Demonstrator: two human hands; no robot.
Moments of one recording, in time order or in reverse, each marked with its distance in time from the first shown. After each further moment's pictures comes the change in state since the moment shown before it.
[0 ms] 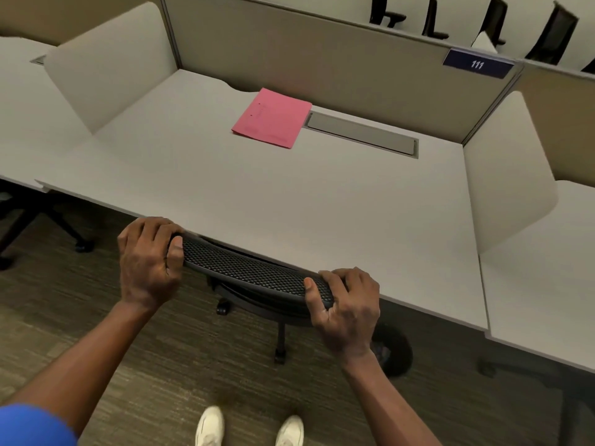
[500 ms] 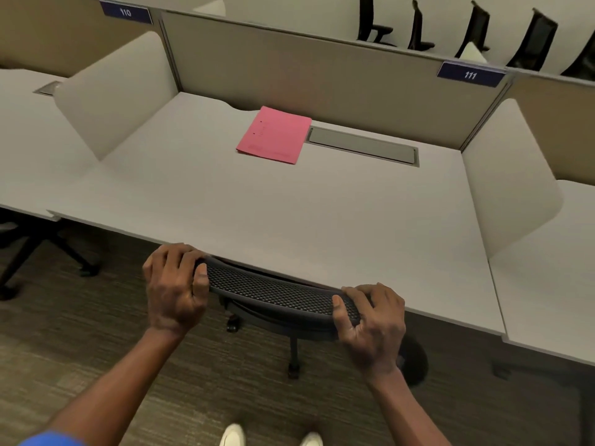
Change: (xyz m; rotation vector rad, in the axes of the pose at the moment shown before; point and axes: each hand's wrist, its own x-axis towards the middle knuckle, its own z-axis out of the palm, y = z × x) left_hand 0.002 -0.007 0.002 0.000 -0.010 0.020; right_hand -0.001 -0.006 0.002 -0.037 0.044 0.014
